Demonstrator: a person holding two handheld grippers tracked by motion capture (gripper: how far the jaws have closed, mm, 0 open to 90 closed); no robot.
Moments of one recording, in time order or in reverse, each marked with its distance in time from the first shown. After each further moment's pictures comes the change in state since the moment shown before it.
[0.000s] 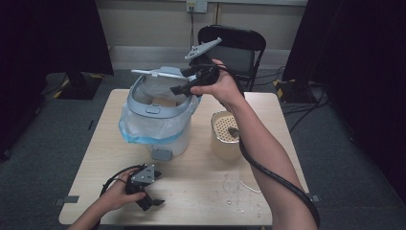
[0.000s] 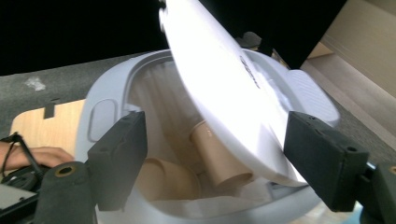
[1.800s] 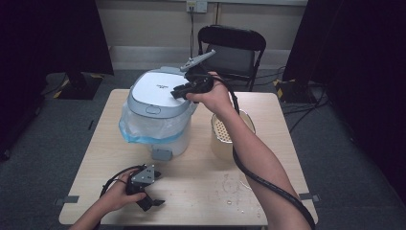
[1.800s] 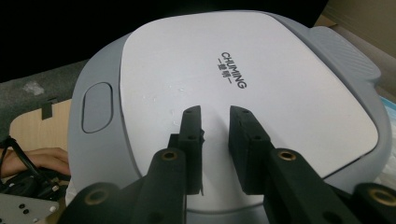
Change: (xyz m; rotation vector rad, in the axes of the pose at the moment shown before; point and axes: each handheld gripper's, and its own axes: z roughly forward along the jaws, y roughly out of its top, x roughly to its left) left arm -0.001 0.001 -0.001 0.016 0.010 -0.002; right arm 0.011 -0.017 0.021 0.058 -0.030 0.102
